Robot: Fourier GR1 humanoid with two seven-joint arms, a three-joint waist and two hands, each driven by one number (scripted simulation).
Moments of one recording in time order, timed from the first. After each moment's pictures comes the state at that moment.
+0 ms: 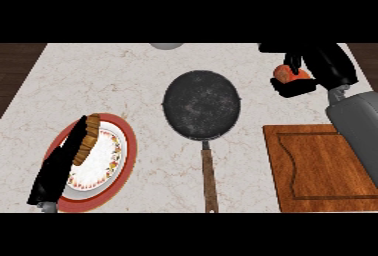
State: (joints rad) left arm 0.07 0.28 -0.07 -1.60 -0.11 0.07 0.13; right arm -0.75 -0.56 0.31 -1.07 0.53 -0.10 0.01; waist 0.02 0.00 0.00
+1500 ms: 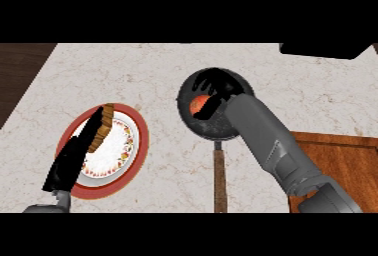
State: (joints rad) left arm -0.01 0.25 -0.11 -1.59 -0.15 0.02 0.14; right arm -1.11 0.00 0.18 -0.25 0.41 -0.05 -0.01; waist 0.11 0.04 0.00
